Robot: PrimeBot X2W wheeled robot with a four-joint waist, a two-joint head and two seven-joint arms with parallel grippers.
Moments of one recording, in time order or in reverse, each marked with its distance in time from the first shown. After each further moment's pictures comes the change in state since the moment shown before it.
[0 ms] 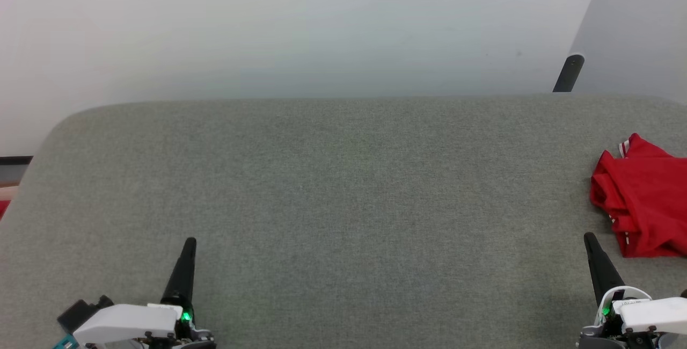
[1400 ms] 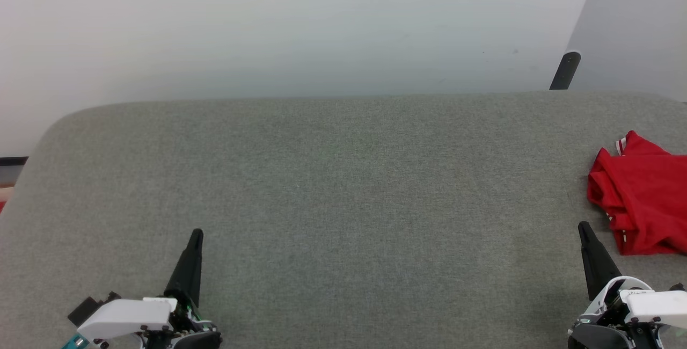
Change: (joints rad) left arm -0.022 -0.018 0.004 0.003 -0.171 0.000 0.048; right arm -0.035 0.033 -0.019 0.011 0.174 0.000 0.043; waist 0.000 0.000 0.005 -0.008
